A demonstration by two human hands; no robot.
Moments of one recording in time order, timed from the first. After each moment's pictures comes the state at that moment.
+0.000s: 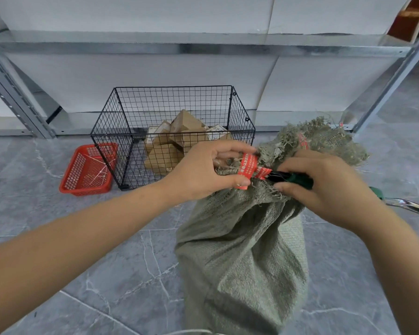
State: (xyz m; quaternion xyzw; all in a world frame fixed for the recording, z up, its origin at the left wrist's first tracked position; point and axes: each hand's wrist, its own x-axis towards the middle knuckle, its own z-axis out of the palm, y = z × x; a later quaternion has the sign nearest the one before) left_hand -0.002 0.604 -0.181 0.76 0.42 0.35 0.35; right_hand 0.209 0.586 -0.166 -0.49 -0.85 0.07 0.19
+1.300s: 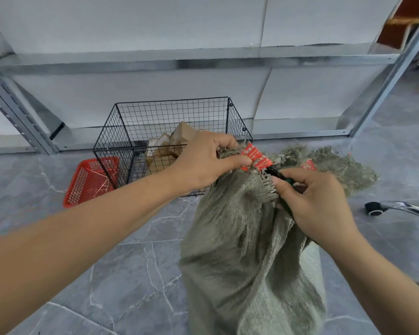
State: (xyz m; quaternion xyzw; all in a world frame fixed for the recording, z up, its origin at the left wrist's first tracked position) left_hand 0.007 0.618 -0.153 0.77 0.45 0.36 0.27; right_hand 0.183 0.566 -0.175 -0.56 -0.67 0.23 0.43
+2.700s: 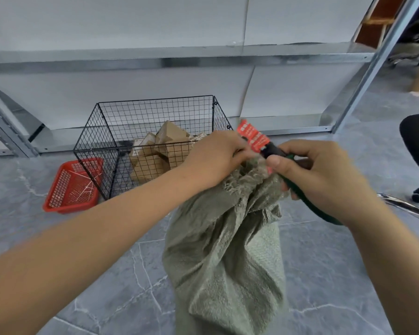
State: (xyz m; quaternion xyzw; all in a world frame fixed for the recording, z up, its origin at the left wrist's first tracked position) left_hand 0.053 0.635 -0.161 0.86 0.46 0.22 0.09; right_hand 0.212 0.566 -0.136 -0.53 -0.72 0.27 0.37
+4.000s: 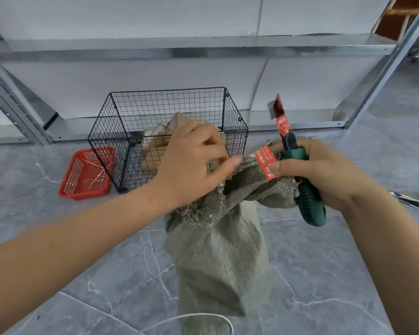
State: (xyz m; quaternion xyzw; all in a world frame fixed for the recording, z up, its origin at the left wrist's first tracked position) left_hand 0.000 0.598 -0.180 0.82 0.40 0.40 -0.06; right_hand 0.204 0.583 -0.150 -0.51 -0.60 0.53 0.32
